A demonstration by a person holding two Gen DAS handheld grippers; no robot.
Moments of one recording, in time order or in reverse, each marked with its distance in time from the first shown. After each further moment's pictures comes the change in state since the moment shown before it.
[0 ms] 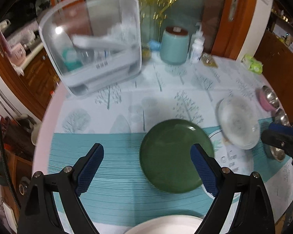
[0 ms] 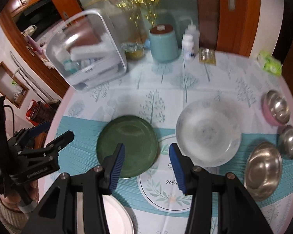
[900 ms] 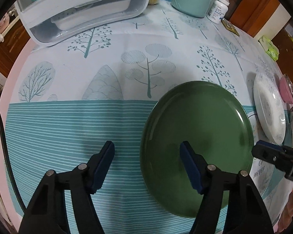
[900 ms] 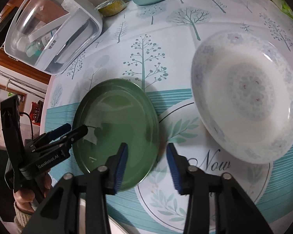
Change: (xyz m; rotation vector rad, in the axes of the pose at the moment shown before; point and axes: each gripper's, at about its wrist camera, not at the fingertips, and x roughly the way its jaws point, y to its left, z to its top) left arm 0.142 0.019 -0.027 -0.069 0.236 -0.092; right arm 0.136 -0.030 -0.016 0.180 0.210 0.135
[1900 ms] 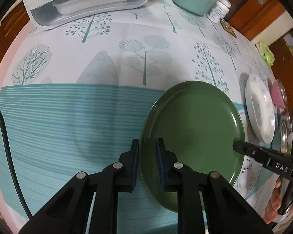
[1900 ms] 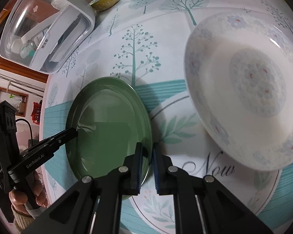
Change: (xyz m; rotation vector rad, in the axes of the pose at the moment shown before) left arm -0.006 0.008 -0.011 -0.059 0.055 -0.089; right arm 0.014 -0.016 -0.005 0.027 0.045 0.034
